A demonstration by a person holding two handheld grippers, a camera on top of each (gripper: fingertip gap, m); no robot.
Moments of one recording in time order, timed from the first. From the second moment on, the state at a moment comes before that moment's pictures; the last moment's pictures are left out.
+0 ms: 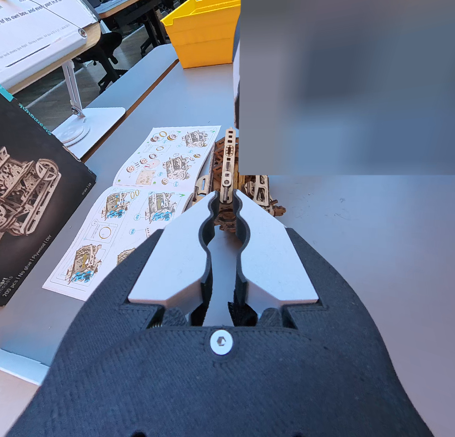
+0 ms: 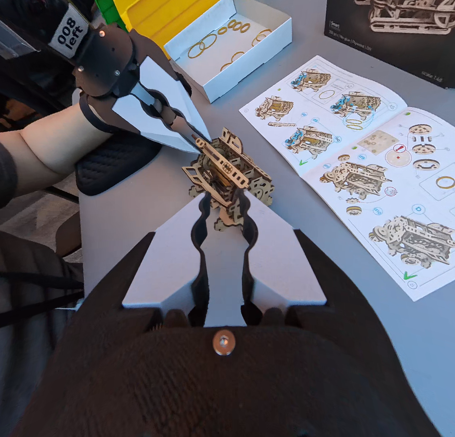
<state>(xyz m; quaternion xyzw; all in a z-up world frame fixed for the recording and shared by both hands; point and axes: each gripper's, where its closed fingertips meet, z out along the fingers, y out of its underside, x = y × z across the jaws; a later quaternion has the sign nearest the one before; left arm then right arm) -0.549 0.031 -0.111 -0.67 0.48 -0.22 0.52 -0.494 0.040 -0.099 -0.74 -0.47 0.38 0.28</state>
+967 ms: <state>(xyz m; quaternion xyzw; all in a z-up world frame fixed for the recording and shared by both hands) -0.552 0.030 -0.104 -0.66 0.46 -0.25 0.53 -0.494 0.048 -0.098 -0.66 -0.56 0.24 0.44</state>
